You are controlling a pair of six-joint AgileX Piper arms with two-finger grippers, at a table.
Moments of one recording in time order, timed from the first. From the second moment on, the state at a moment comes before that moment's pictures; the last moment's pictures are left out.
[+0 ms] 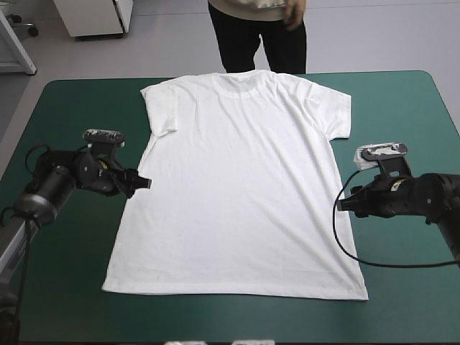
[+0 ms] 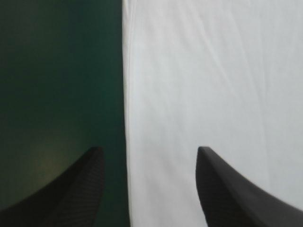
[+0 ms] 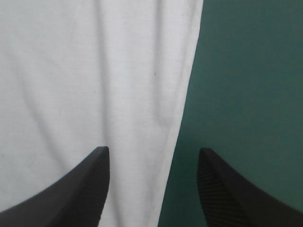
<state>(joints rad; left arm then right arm) -0.12 1.40 -1.07 -0.05 0.80 0.08 0.09 1.15 -0.97 0.21 0.91 -0.20</state>
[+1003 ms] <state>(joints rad) -0.09 2.02 -1.58 -0.04 0.80 0.04 0.09 1.29 -1.07 0.22 0.86 -0.23</state>
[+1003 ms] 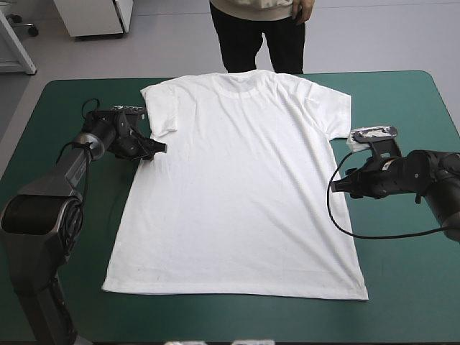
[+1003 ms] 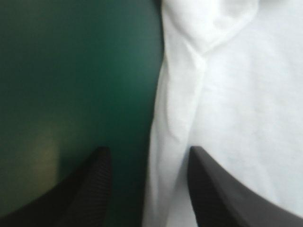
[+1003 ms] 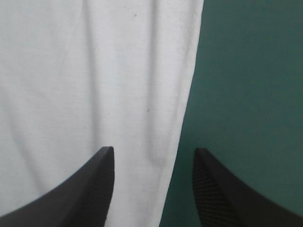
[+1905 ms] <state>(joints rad) -0.11 2.02 -1.59 -0.07 0.81 0.08 0.09 1.71 -1.50 0.22 0.96 -0.26</state>
